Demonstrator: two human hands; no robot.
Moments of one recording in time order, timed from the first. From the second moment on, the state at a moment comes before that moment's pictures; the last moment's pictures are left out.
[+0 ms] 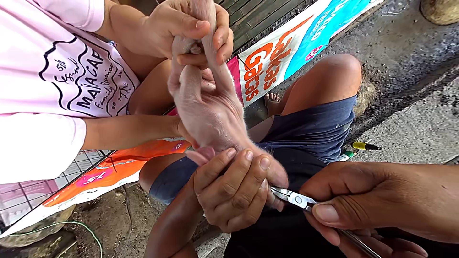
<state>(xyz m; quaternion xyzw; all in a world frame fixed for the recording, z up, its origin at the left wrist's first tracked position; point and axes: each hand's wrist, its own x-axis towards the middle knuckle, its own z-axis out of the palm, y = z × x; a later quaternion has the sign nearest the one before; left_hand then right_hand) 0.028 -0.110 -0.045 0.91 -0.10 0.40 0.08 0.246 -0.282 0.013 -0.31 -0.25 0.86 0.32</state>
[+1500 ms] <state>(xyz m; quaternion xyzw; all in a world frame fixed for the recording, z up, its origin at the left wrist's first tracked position) 0.029 -0.111 -0.044 0.91 -0.11 0.40 0.08 0.255 -0.296 0.006 -0.36 -0.34 0.80 0.33</state>
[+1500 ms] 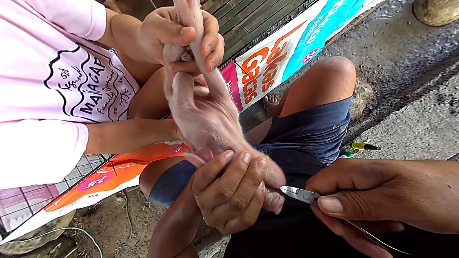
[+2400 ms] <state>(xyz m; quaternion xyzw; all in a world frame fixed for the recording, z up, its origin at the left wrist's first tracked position) 0.027 -0.120 -0.046 0.89 -0.03 0.44 0.13 0.240 -0.280 0.008 -0.29 -0.30 0.84 0.35</state>
